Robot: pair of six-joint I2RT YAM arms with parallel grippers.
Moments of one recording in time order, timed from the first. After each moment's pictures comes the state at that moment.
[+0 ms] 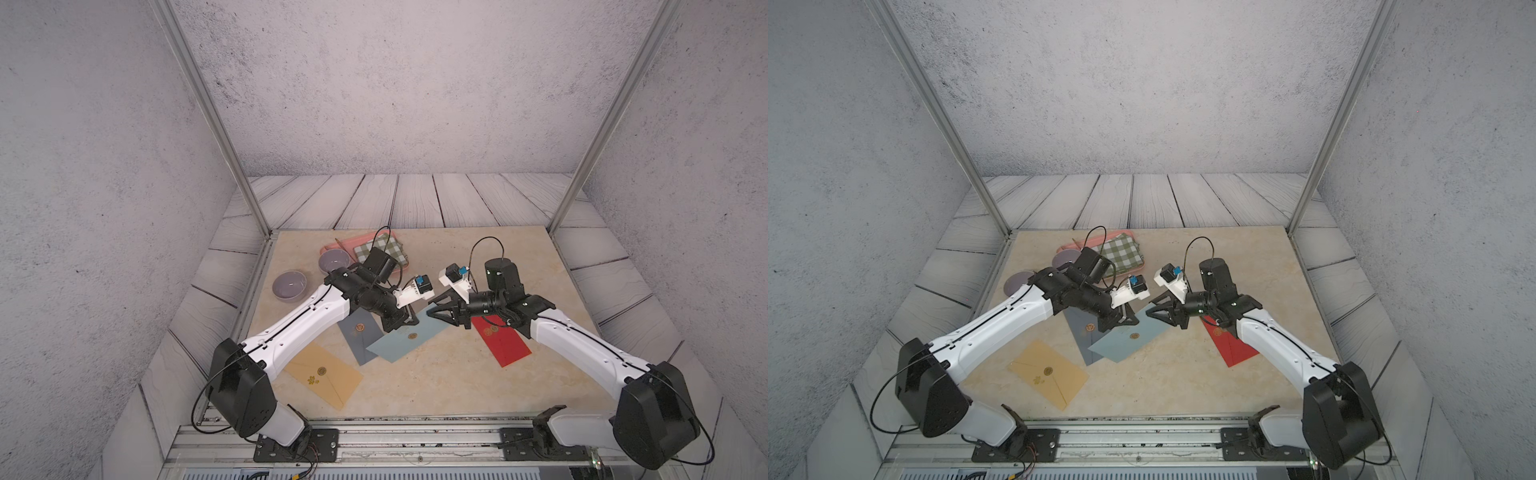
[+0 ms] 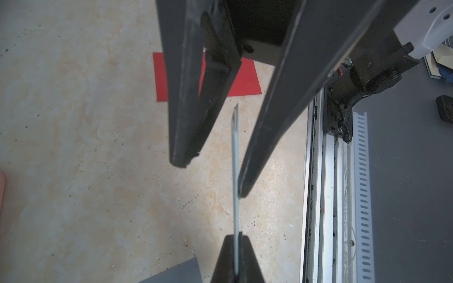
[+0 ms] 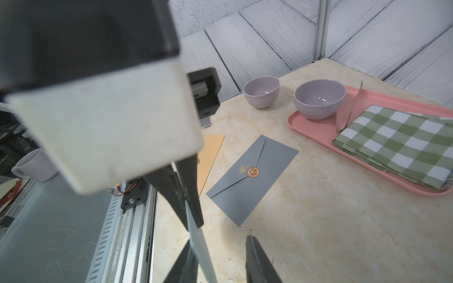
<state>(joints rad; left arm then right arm) -0.69 1.51 1.34 -0.86 0.58 0.49 0.46 1.31 0.91 -0.19 -0.95 -0.21</state>
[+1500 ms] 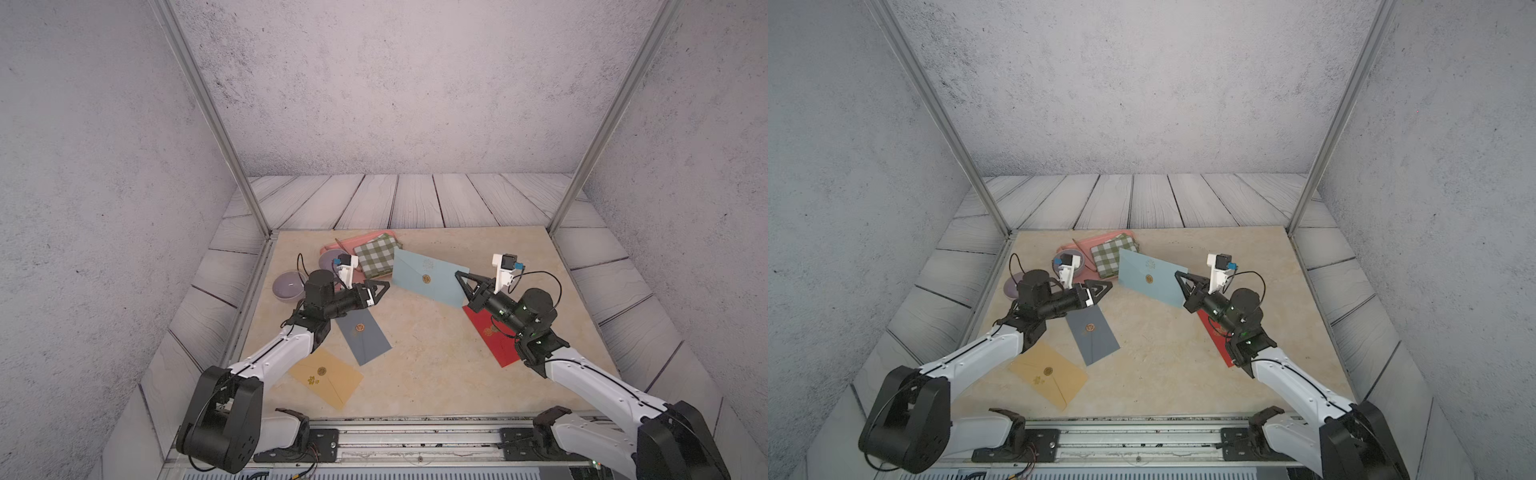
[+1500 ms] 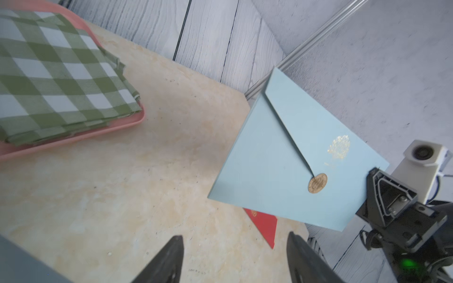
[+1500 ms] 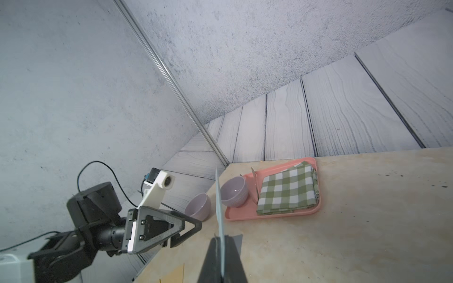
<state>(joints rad) -0.32 1.32 0.67 0.41 0.63 -0.73 0.43 1.08 0.53 0.66 -0.38 0.63</state>
